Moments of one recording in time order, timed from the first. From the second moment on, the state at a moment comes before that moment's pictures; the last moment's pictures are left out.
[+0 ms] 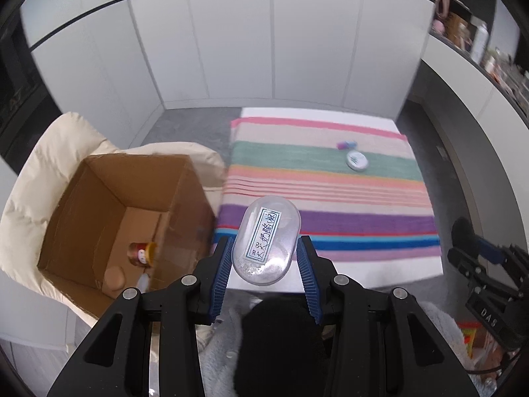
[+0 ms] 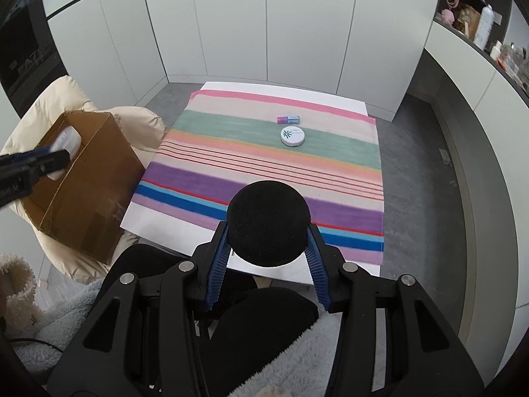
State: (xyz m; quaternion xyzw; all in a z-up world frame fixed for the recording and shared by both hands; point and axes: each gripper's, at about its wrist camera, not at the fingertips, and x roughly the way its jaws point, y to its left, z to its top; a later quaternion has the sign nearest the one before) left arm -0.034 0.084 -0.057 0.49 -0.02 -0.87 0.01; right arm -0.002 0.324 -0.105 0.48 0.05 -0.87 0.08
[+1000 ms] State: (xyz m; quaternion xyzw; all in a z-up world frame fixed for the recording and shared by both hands) left arm -0.027 -0.185 -0.114 0.52 0.17 -0.79 0.25; right arm -0.037 0.029 -0.121 0.46 0.18 -0.81 0.33
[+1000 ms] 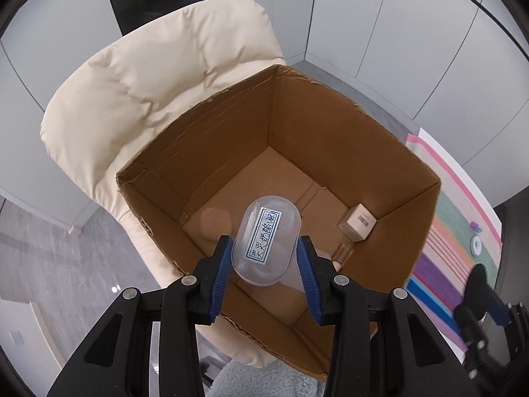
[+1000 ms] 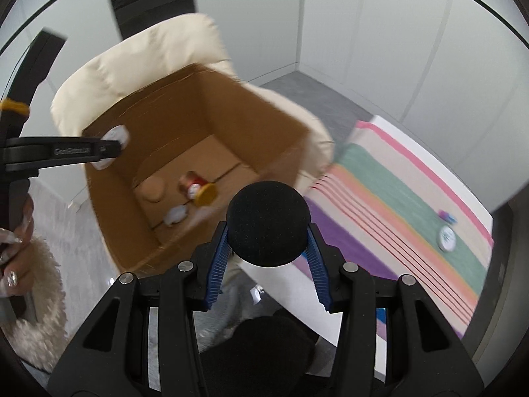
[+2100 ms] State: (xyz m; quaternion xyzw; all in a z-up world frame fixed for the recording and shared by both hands) left arm -0.038 -0.215 -0.146 0.56 0.24 -0.75 0.26; right arm -0.057 -0.052 -0.160 0.48 0.19 -0.78 0.35
